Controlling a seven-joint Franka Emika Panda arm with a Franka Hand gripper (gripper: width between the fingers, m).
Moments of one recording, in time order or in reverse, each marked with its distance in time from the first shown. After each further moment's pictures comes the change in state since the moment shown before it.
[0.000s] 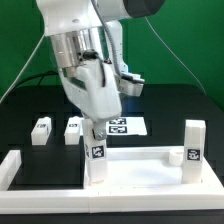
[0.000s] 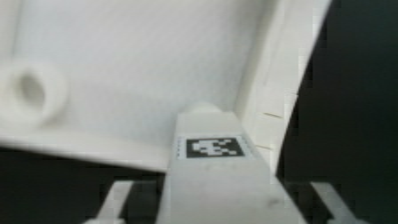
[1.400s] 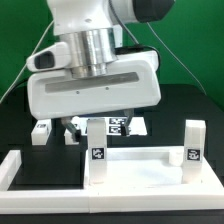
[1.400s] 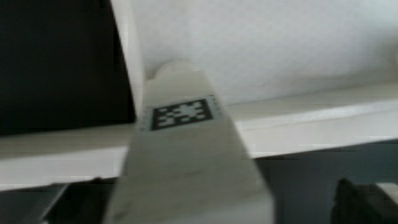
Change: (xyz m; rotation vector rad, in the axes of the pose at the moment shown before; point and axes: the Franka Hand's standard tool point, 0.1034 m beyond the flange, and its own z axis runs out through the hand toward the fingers) arm -0.004 -0.006 0.001 -0.021 0.051 -1.242
